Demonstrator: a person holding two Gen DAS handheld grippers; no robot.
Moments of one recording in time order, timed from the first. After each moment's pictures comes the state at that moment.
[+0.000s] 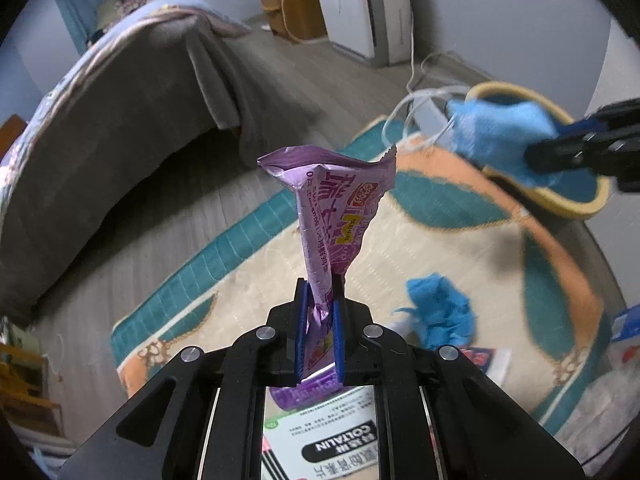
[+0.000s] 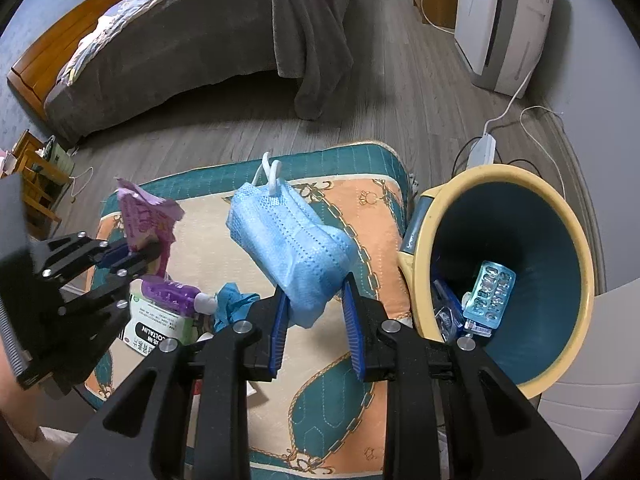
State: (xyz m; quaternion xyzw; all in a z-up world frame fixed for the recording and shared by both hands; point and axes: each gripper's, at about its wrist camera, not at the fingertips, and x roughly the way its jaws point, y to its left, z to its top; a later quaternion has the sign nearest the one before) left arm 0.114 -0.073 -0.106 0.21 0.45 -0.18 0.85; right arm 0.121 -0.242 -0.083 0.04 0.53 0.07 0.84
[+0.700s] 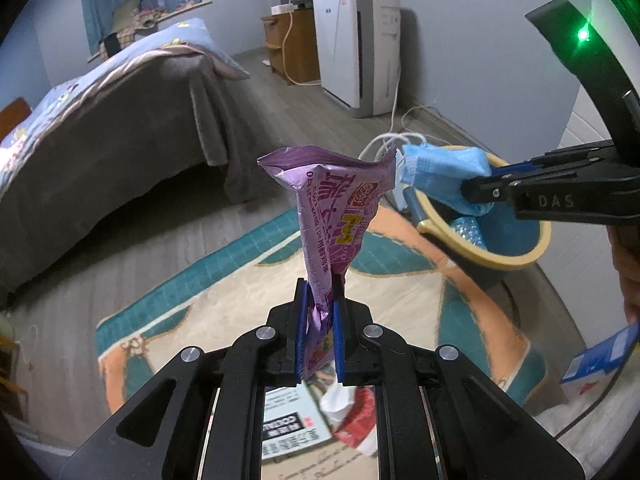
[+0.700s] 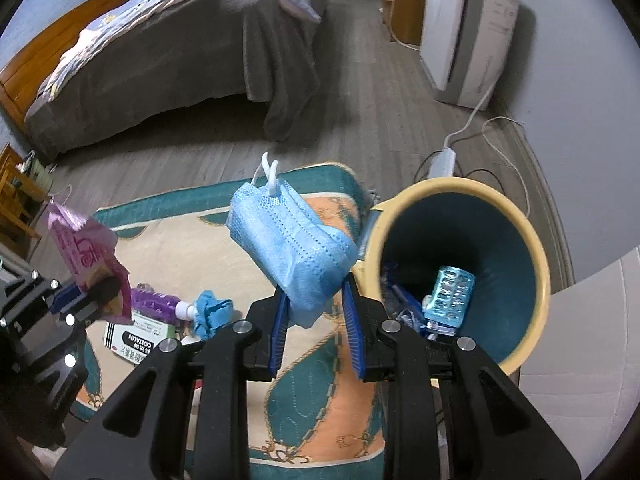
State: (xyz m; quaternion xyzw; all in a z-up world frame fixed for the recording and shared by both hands) left arm 0.071 -0.092 -0.057 0.14 0.41 -0.21 0.88; right arm 0.100 -0.265 -0.055 0.03 0.51 0.02 0.86
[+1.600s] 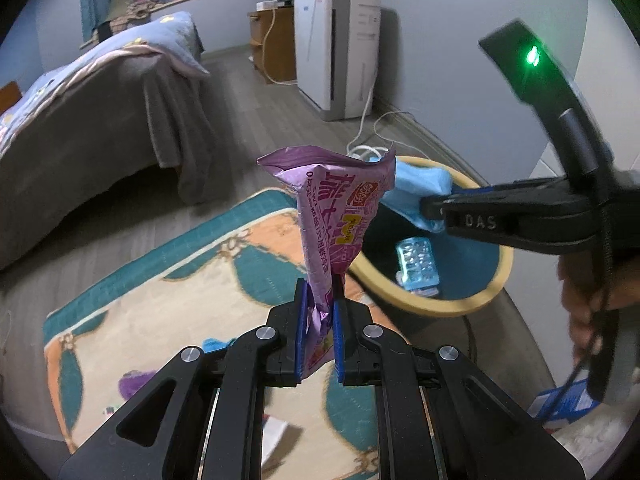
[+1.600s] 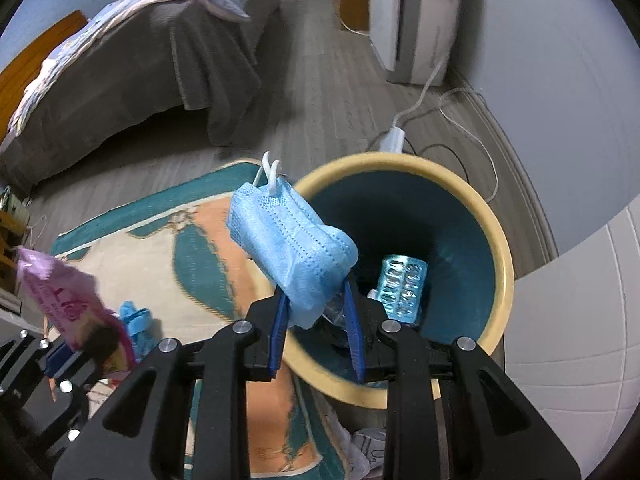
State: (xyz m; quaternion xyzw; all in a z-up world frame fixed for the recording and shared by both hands) left arm 0.064 -0.201 -0.071 0.11 0.42 -0.22 0.88; right arm 0.103 -0.358 -0.088 0.07 0.51 -0.04 0.86
